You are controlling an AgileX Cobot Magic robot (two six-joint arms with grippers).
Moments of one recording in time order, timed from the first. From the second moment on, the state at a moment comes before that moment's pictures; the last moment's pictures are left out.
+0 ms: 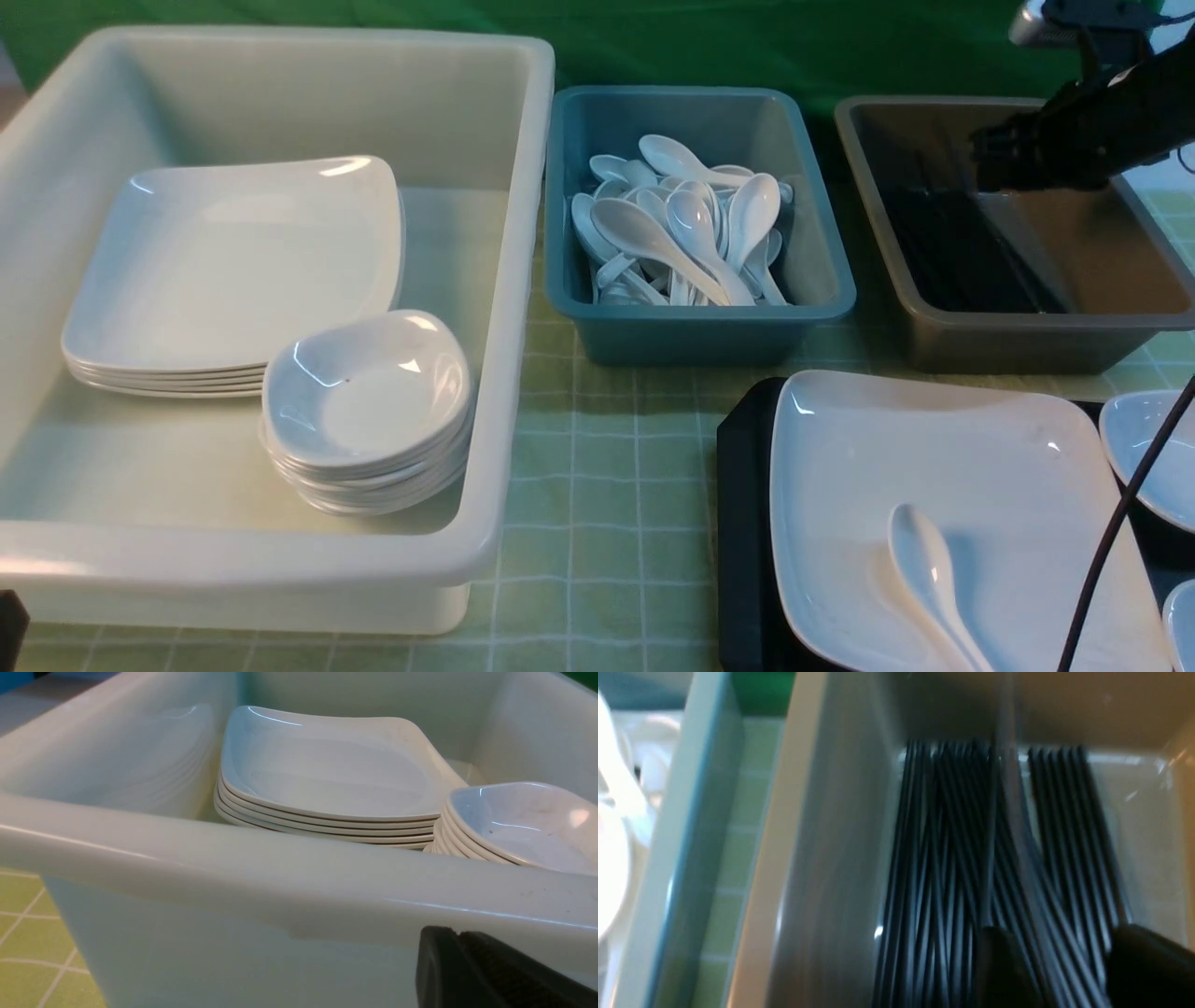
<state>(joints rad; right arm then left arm) -0.03 2.14 -1.85 0.34 0.66 -0.25 0.06 0.00 0.01 -0.02 0.21 -0.07</state>
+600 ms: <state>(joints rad) -0.03 1.66 -1.75 0.27 1.21 -0.28 0.06 0.00 0.01 -0.02 0.21 -0.07</state>
